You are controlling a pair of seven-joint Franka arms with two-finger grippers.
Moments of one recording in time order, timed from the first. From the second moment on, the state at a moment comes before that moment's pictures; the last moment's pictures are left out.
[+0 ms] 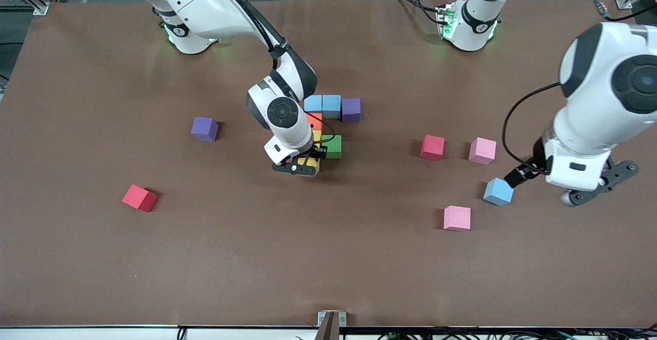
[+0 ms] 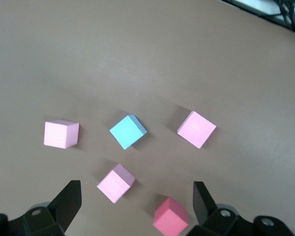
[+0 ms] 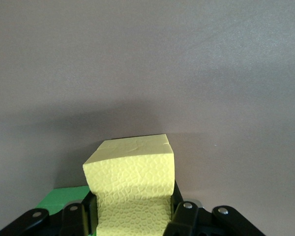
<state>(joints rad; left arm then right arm) 0.19 0.36 -0.47 -1.38 0.31 1.69 -0.73 0.66 0.66 0.05 -1.67 0.09 2.35 0.79</state>
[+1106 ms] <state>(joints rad) 0.18 0.54 -0.53 -1.66 0.28 2.01 -0.62 0.67 0.67 0.05 -1.67 0.09 2.35 0.79</state>
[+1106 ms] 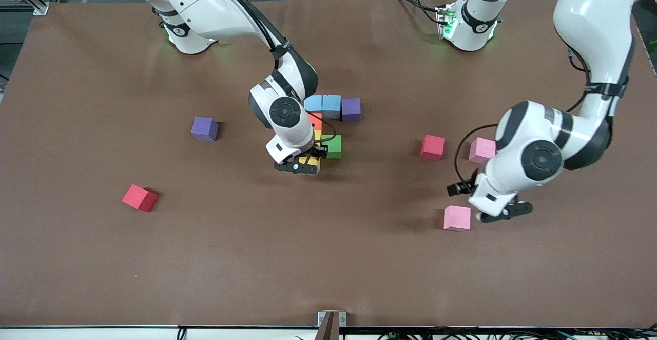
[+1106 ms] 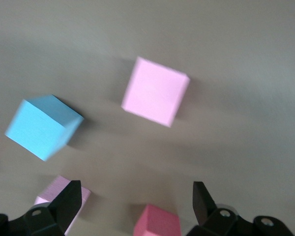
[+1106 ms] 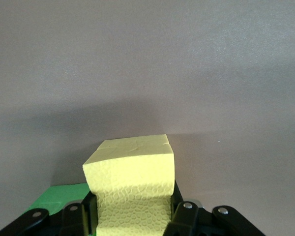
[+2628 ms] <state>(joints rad) 0.19 0.49 -0.58 -2.09 0.30 2.26 -0.47 0.66 0.65 0.03 -1.64 0.06 2.35 0.79</state>
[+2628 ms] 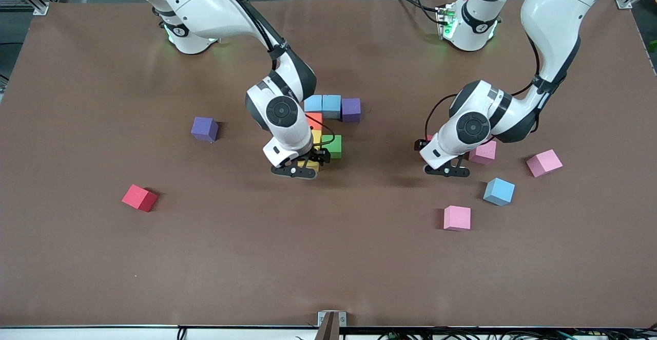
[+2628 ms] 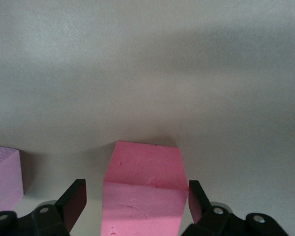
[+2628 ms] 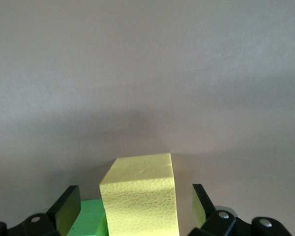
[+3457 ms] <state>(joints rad) 0.20 0.46 -0.62 -1.95 0.24 2.12 -0.65 0.33 0.44 0.01 -1.85 0.04 2.22 0.59</state>
